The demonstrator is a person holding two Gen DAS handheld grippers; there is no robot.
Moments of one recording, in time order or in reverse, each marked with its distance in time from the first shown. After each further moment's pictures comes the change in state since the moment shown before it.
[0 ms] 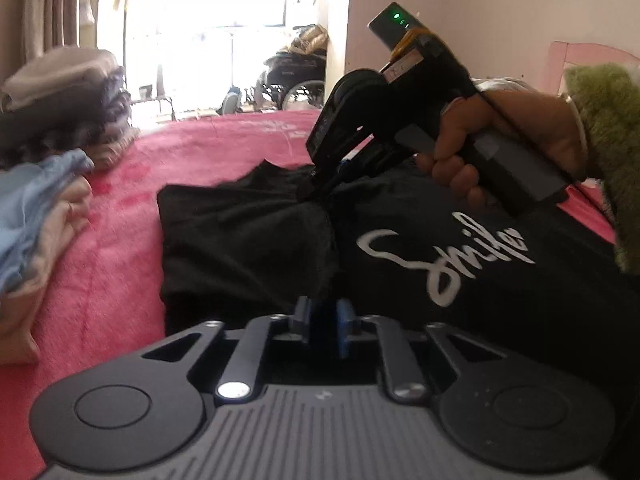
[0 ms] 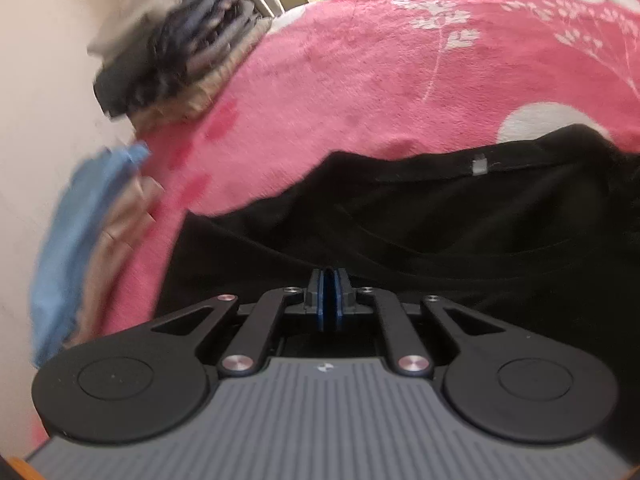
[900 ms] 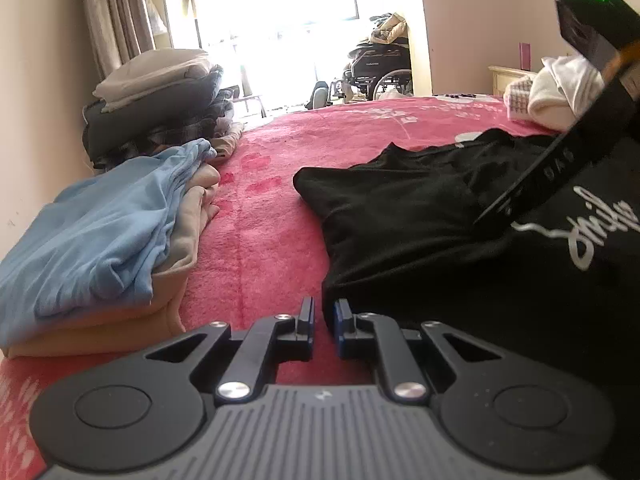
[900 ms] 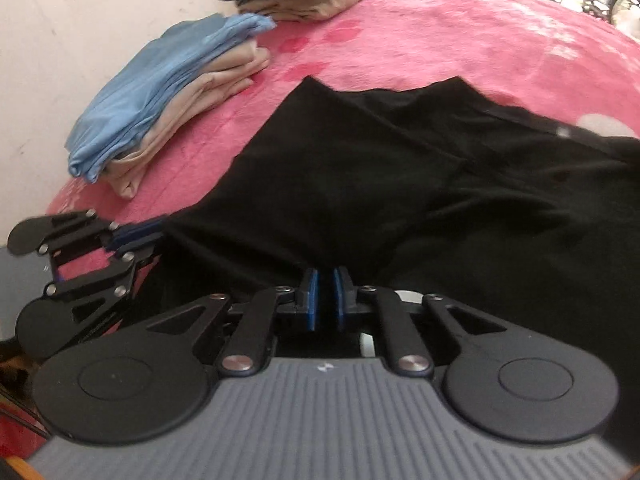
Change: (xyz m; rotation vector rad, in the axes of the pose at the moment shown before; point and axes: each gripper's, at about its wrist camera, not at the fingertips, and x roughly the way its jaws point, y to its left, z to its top) left arm -0.009 0.041 -0.013 0.045 0.019 0.358; right arm -0.038 0.041 -0.065 -0.355 0.115 0.041
